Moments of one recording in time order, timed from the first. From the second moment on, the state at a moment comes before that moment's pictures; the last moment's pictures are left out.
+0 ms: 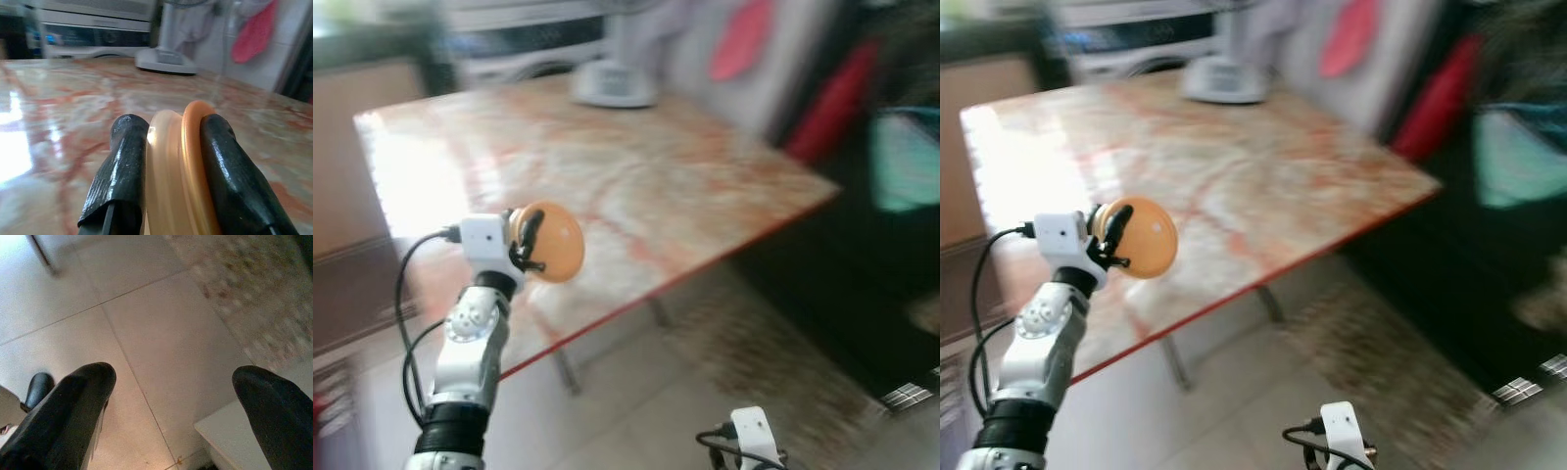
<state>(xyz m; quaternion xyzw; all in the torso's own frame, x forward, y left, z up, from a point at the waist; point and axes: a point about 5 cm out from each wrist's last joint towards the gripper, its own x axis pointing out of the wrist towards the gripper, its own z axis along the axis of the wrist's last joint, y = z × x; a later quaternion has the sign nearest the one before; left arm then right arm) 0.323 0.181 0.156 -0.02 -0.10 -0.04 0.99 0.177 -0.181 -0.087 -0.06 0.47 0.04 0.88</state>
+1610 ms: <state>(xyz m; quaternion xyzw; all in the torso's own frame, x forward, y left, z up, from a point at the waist) 0.321 0.193 0.157 -0.01 -0.10 -0.02 0.99 0.176 -0.169 -0.089 -0.05 0.48 0.06 0.88</state>
